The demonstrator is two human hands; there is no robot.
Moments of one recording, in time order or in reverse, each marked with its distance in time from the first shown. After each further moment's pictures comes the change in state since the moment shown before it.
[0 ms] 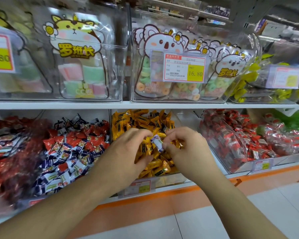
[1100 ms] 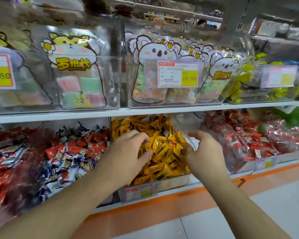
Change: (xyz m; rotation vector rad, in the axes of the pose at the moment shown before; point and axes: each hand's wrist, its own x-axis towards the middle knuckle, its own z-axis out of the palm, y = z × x) left_hand 0.017 0.002 -0.010 0.109 -0.010 -0.037; right_hand -0.002 0.020 -0.009 -0.115 0.153 0.258
